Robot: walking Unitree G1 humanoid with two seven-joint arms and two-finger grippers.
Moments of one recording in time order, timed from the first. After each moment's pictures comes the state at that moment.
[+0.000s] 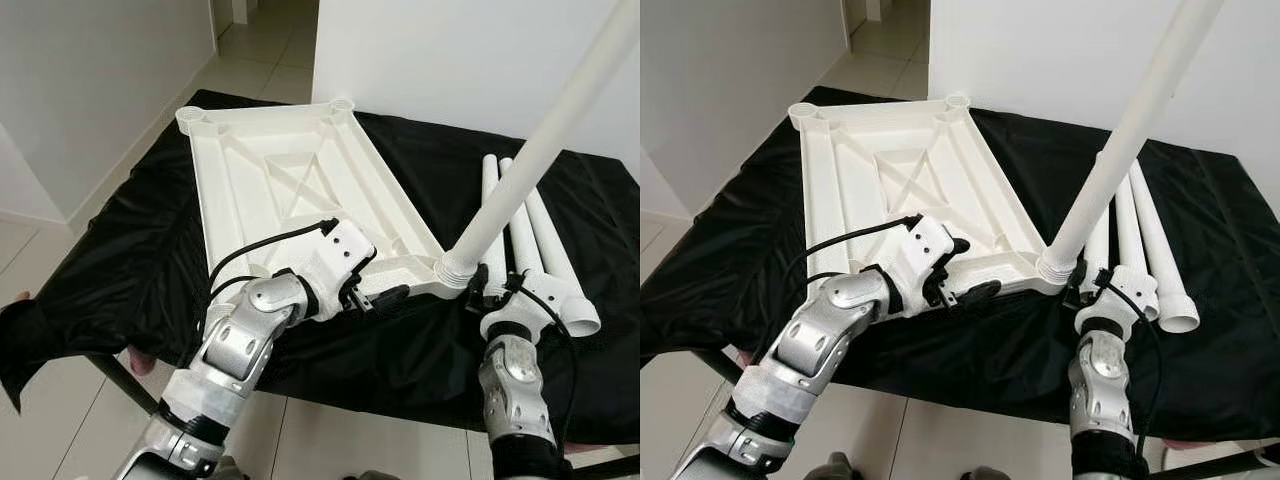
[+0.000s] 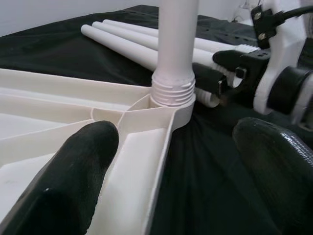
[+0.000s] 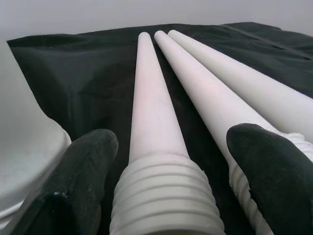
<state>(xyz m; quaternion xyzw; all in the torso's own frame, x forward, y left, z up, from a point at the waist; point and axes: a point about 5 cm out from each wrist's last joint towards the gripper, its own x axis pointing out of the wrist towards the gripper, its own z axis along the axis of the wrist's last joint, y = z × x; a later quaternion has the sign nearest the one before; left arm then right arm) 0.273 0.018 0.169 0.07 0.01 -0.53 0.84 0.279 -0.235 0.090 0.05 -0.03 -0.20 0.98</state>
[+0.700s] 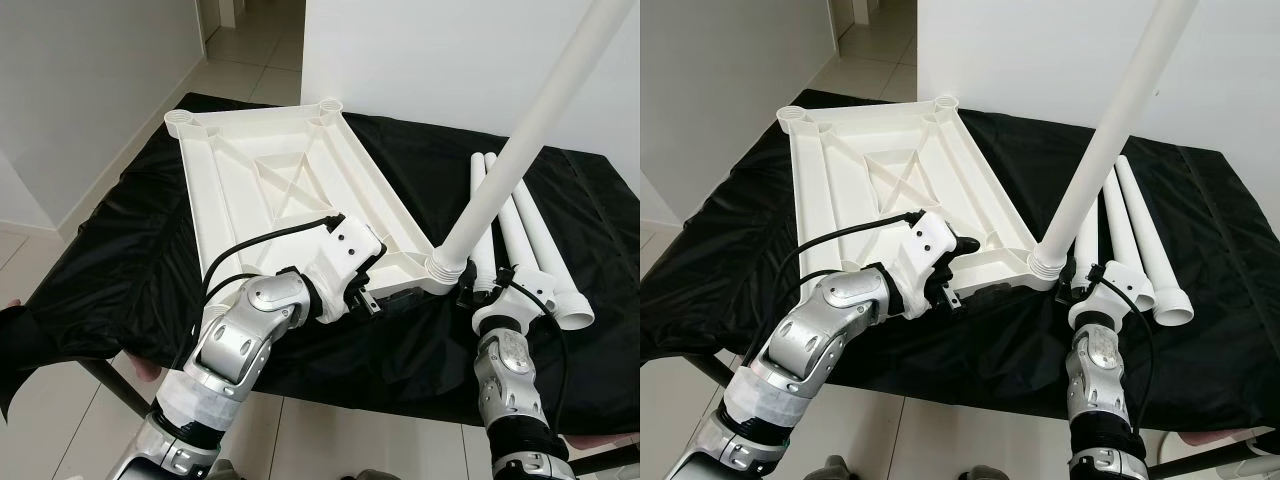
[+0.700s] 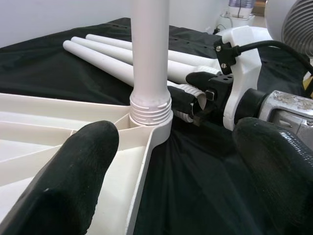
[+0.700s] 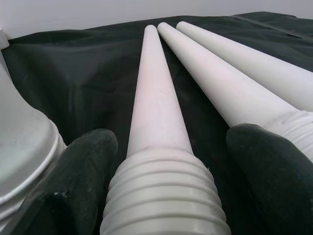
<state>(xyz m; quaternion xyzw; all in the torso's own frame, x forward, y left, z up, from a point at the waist) 0.268 0.015 0.183 0.06 0.00 -0.55 0.84 0.292 -0.235 0.076 0.06 0.00 -0.17 0.98</state>
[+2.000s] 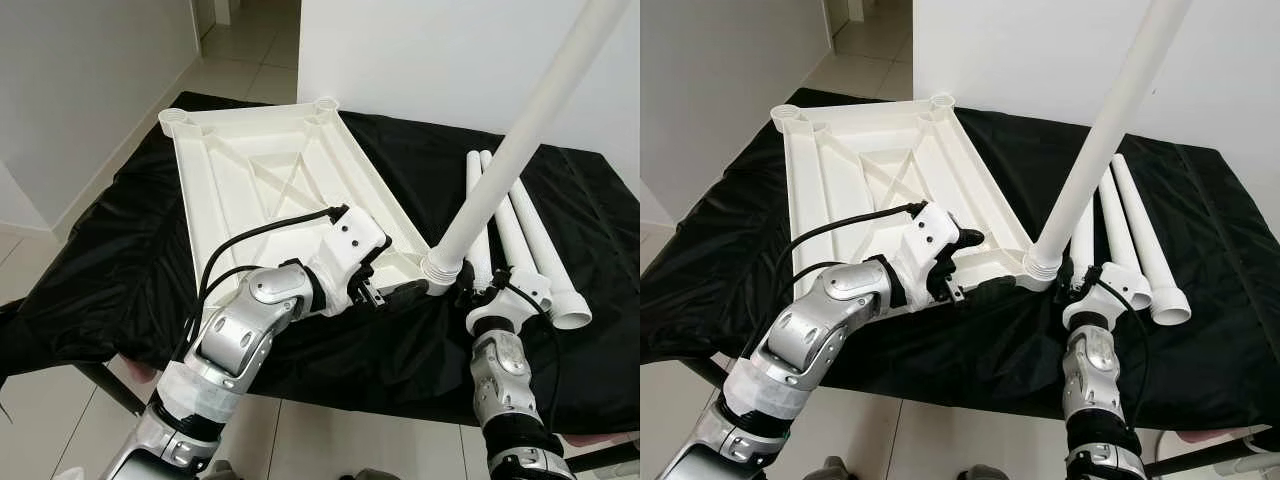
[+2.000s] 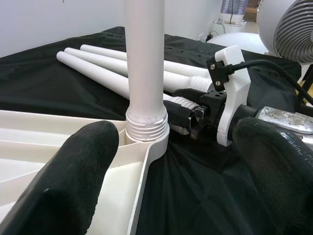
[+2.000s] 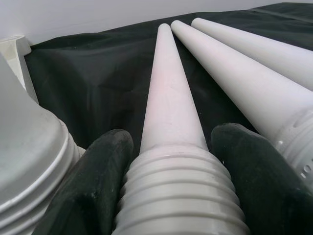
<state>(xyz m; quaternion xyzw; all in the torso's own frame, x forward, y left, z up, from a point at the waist) 0.269 0.012 0.191 0.06 -0.01 -0.56 0.83 0.294 -0.230 0.071 0.09 -0.01 -0.13 0.99</state>
